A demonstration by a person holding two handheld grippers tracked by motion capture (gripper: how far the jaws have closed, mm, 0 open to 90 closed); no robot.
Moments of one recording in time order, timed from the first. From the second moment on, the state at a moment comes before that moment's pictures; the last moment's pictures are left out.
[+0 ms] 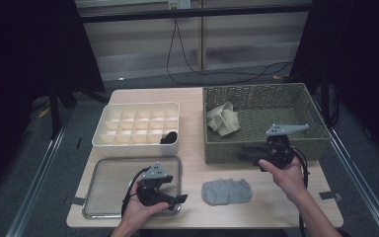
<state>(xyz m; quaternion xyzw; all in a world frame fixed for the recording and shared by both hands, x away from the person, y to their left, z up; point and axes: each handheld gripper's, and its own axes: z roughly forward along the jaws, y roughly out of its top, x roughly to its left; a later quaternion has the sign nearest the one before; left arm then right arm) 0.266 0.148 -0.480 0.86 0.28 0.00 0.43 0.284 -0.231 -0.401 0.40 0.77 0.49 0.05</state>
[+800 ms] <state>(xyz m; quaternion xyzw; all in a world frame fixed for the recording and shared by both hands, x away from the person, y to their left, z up) 0.266 0.152 -0.478 0.85 0.28 0.01 0.44 0.363 -0.235 -0.376 0.43 0.77 0.47 0.07</state>
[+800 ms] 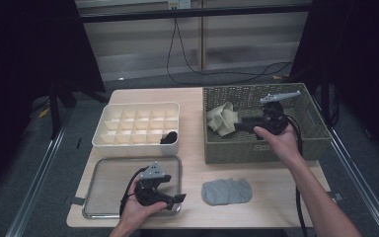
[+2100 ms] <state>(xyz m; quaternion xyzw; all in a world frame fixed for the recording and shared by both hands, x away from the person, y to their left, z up) 0.269 0.157 -0.479 0.85 0.28 0.01 0.43 0.486 -0.186 -0.421 0.47 0.81 0.35 0.03</state>
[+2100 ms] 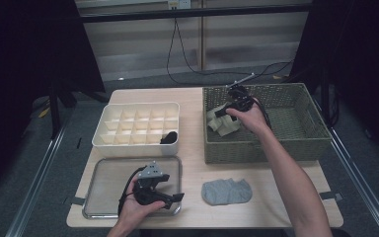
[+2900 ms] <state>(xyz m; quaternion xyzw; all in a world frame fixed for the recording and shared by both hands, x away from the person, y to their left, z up) 0.269 0.157 -0.479 0.86 0.28 0.01 0.43 0.490 -0.184 -0.436 0.50 0.80 0.32 0.03</state>
